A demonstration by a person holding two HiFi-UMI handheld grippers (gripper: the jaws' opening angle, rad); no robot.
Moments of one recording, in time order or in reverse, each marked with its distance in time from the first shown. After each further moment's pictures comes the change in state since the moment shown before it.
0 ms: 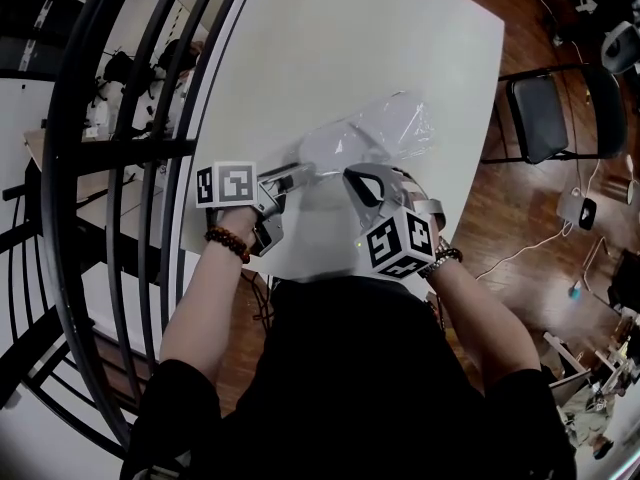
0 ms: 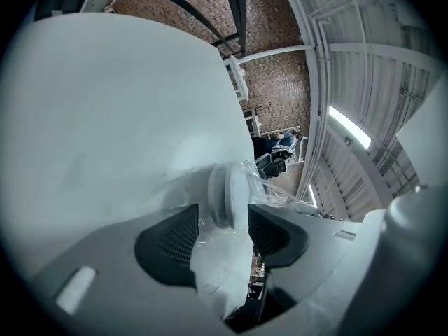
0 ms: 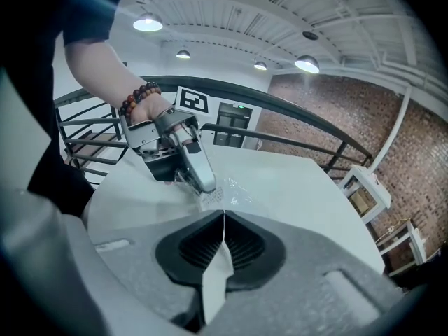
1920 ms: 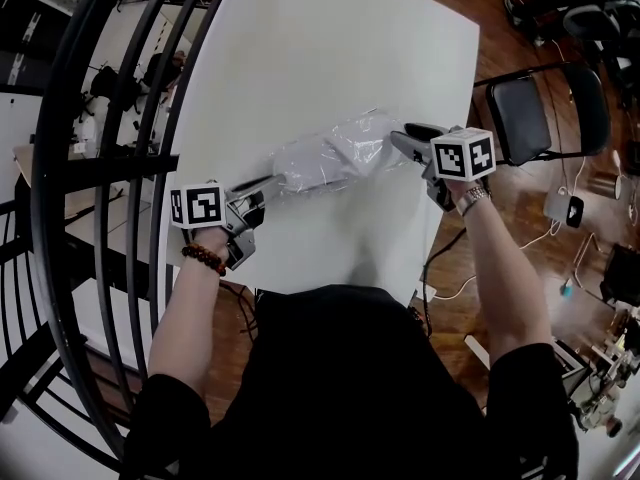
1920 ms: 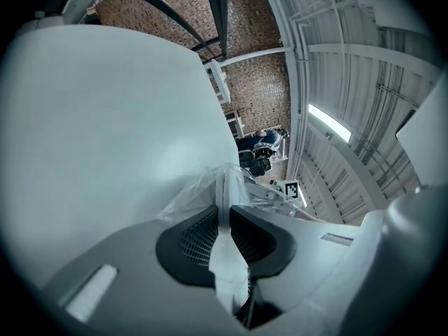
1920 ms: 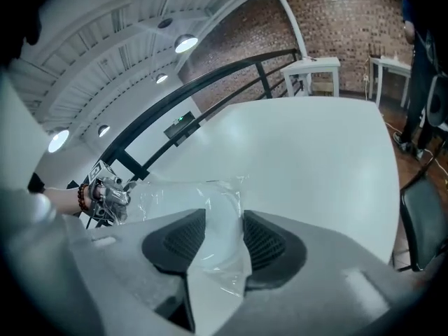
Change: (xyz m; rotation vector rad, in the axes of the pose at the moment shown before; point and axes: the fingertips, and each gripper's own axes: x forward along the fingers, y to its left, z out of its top) left arm -0.017 -0.006 0.006 0.100 -0.016 -0.114; right arm 0.001 -0.147 -0.140 0.923 0.033 0.121
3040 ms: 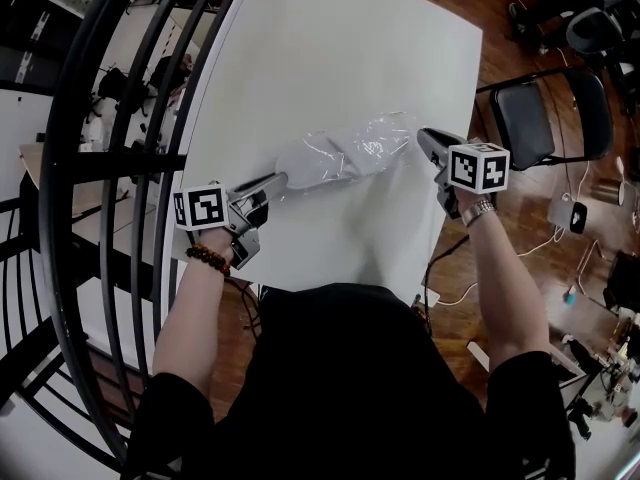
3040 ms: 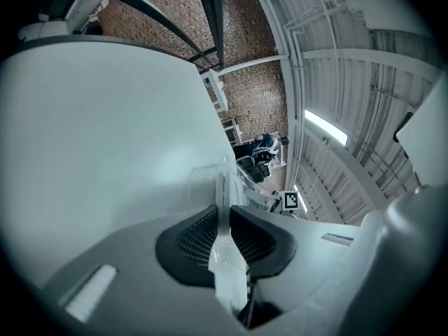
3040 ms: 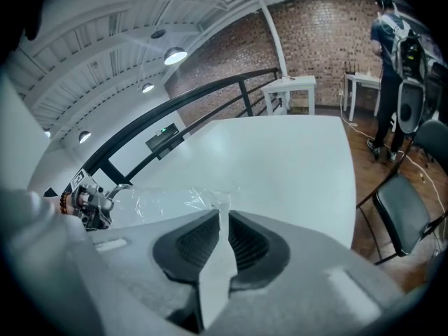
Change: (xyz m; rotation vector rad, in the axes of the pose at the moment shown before) left arm -0.009 -0.010 0.008 0.012 -0.069 -0.007; right arm -0.035 -0.026 0.005 0.047 -0.118 -0.153
